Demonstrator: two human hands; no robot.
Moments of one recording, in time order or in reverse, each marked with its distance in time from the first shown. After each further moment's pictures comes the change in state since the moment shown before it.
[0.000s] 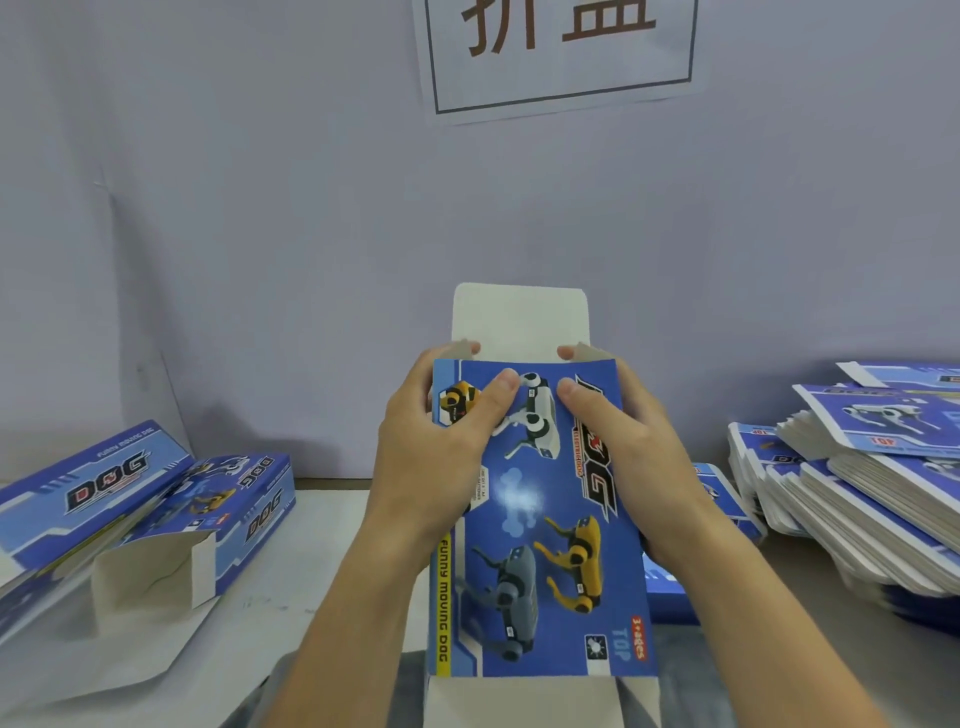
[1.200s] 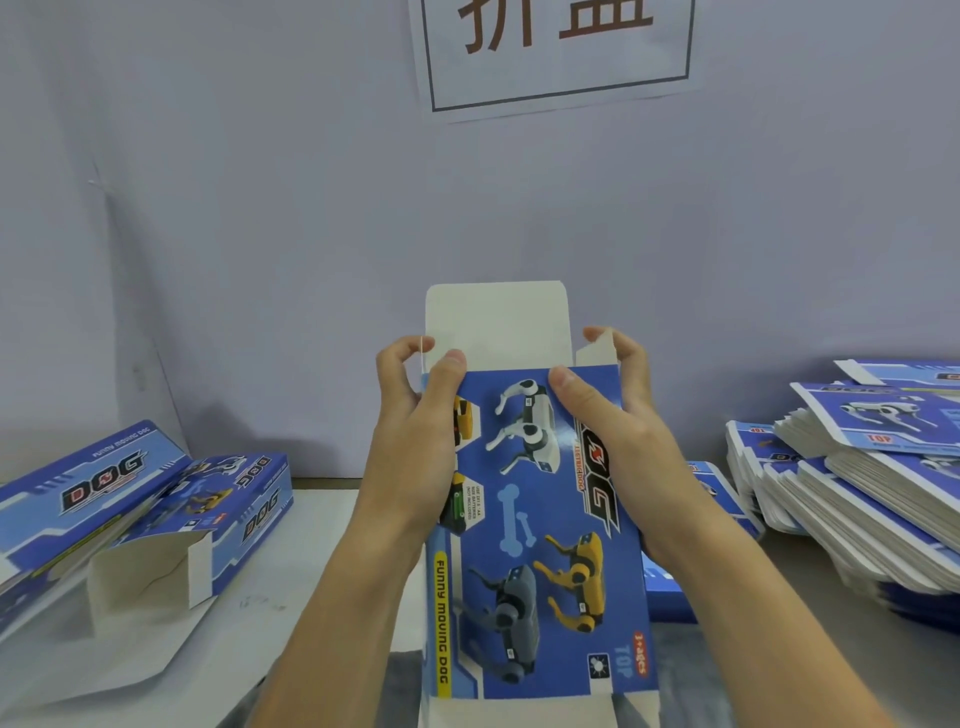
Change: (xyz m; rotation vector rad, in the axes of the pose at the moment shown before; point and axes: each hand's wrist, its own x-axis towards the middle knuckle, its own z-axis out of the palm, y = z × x) left_hand 0.007 -0.006 -0.006 -0.085 0.035 -0.090; right_hand -0.001 -0.004 0.002 -0.025 -0.056 0.004
